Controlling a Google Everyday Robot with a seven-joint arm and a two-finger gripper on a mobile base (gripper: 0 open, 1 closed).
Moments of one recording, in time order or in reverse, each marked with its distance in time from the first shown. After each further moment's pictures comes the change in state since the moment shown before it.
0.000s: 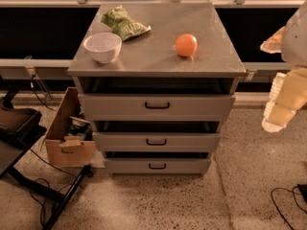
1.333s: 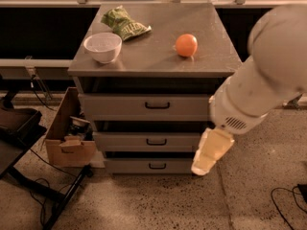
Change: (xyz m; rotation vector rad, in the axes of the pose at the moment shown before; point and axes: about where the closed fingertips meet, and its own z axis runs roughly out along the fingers) arm -0.055 0.064 0.120 -0.078 -0.075 0.106
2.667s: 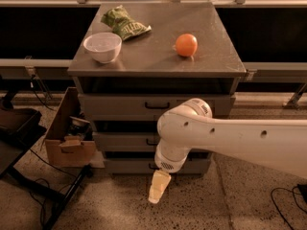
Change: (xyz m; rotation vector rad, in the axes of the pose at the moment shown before) arm -0.021 0.045 0.257 -0.162 0.119 0.010
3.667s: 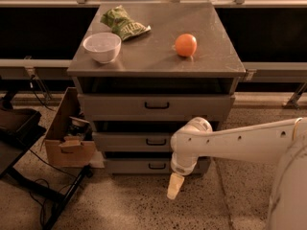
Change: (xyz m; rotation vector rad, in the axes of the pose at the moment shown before) arm 0.066 -0.078 0.121 0.060 0.095 0.052
